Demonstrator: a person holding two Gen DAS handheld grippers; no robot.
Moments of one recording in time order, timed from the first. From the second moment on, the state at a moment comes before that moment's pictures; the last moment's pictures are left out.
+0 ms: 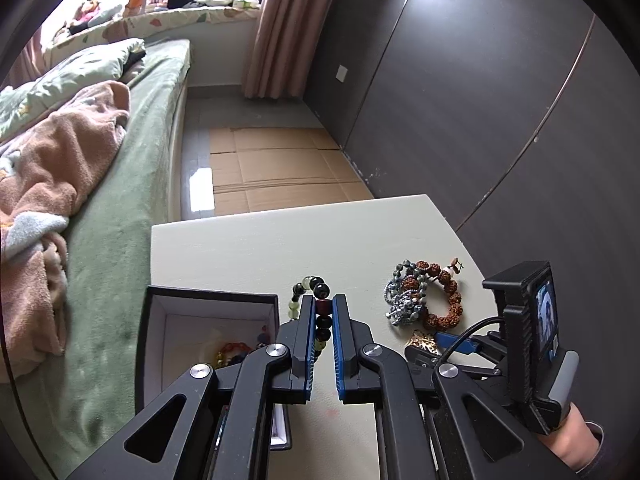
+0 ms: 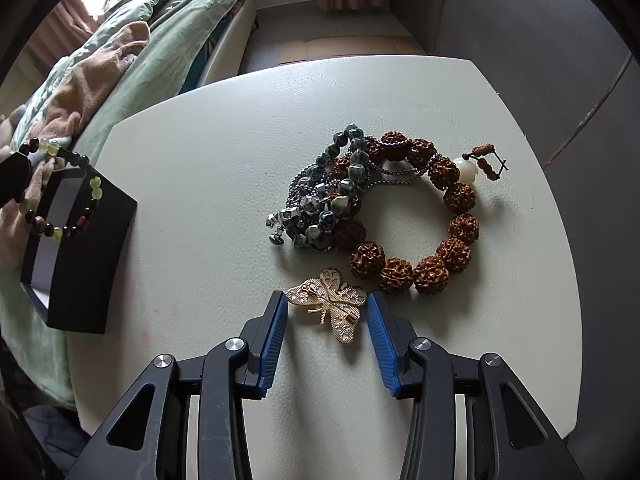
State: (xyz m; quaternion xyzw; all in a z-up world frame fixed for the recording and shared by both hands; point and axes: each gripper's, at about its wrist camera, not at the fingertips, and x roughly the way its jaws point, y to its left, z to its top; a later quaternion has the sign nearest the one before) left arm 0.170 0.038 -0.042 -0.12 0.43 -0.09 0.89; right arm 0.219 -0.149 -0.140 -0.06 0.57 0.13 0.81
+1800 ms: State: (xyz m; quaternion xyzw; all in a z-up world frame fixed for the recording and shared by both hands) left arm 0.137 0.178 -0.014 -0.27 0.40 0.03 0.88; right arm 0.216 -0.014 -0.041 0.07 0.47 0.41 0.78
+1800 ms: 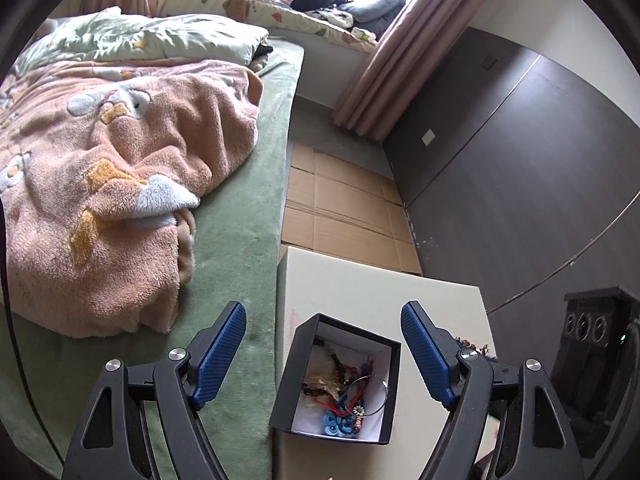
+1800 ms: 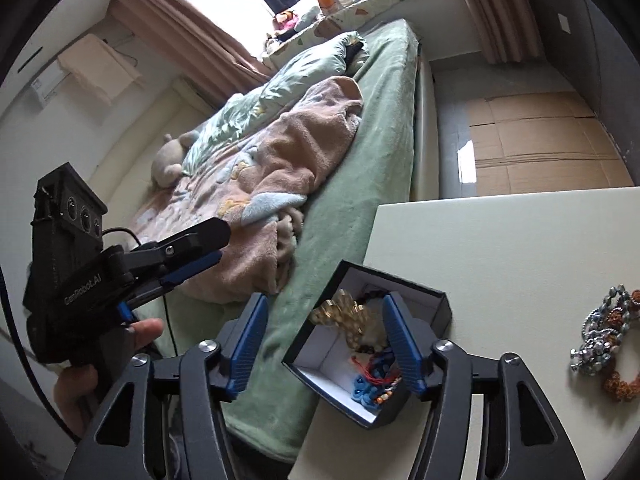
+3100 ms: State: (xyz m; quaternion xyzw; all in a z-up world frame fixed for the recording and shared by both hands) left arm 0.198 -0.018 -0.027 -0.12 0.43 -0.09 0.89; right arm 0.234 -0.246 -0.047 0.09 0.51 0.18 0.83
